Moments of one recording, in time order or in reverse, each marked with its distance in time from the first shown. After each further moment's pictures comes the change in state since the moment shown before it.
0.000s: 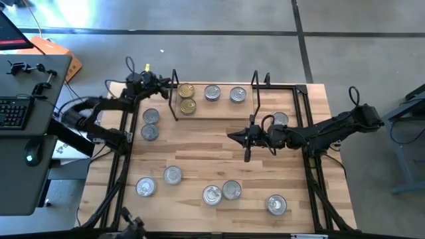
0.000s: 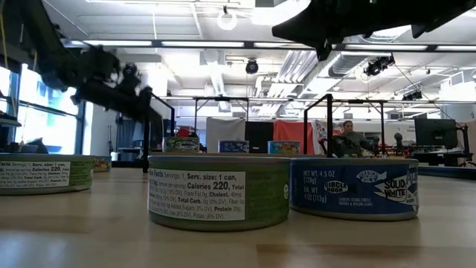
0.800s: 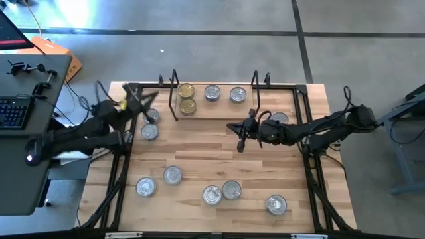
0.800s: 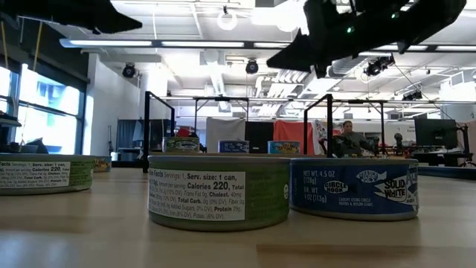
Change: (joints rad) left arm -0.807 -0.994 0.021 -0.642 -0.680 0.600; right arm -0.101 0.082 0.000 0.007 0.076 -0.005
